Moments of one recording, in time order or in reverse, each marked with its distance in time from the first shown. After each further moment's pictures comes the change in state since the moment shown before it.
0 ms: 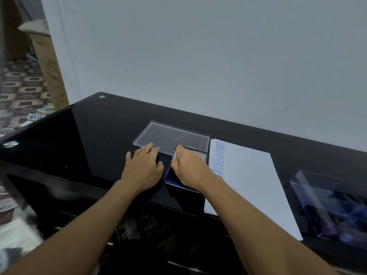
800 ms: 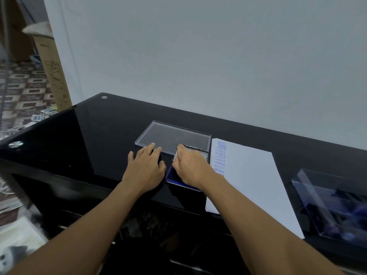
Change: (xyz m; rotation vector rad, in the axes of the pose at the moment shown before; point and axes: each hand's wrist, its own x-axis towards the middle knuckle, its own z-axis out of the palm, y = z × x) left_hand -0.003 -0.003 0.006 0.037 0.023 0.032; right_hand -0.008 -0.007 -0.010 -0.116 -0.038 -0.052
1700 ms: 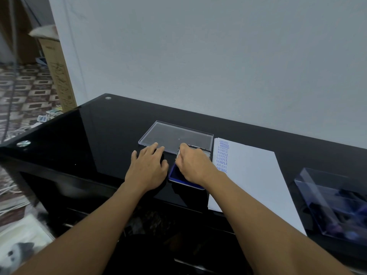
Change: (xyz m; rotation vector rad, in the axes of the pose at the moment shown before) left_hand -0.001 -0.001 0.001 0.009 0.019 0.008; right_hand -0.003 -0.004 -0.008 -0.048 -0.018 -0.037
